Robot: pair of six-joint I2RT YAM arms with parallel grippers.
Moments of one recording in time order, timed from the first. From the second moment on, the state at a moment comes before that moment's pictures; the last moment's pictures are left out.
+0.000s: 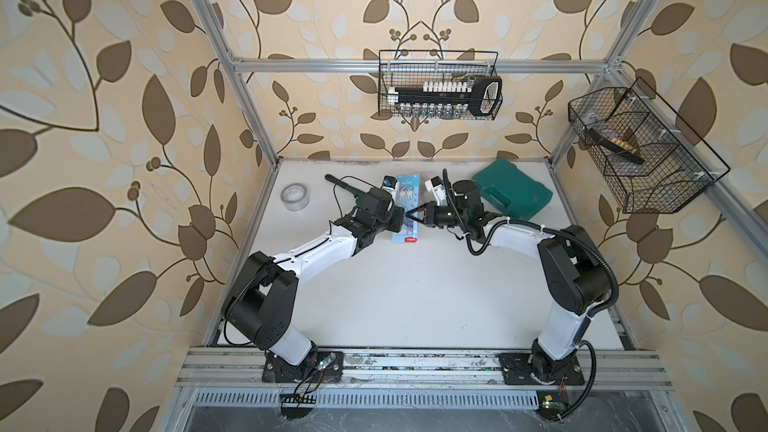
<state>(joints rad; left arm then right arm) -0.53 1.55 1.02 -0.07 -0.04 -0.24 0.45 1.83 1.10 0.28 -0.68 0.78</state>
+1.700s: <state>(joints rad) -0.47 1.56 1.02 -0.05 0.05 -0.27 0.43 1.83 1.10 0.27 -0.70 0.78</state>
